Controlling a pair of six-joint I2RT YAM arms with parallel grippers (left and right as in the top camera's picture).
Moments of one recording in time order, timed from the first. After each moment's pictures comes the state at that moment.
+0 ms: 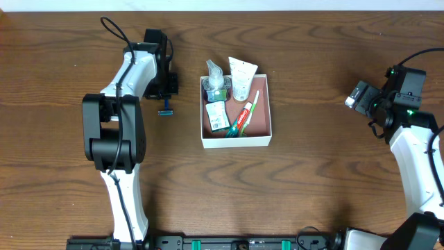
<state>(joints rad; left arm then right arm) -0.08 2.26 1.73 -0.98 0.01 -0.14 -0.21 1.43 1.01 -0.52 0.05 0.30</state>
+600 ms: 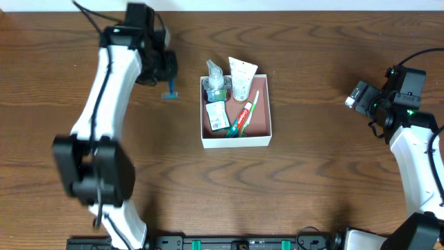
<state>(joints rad) -0.11 1.90 1.79 -1.08 0.24 -0.15 -0.21 1.43 1.01 -0.52 0.05 0.30</state>
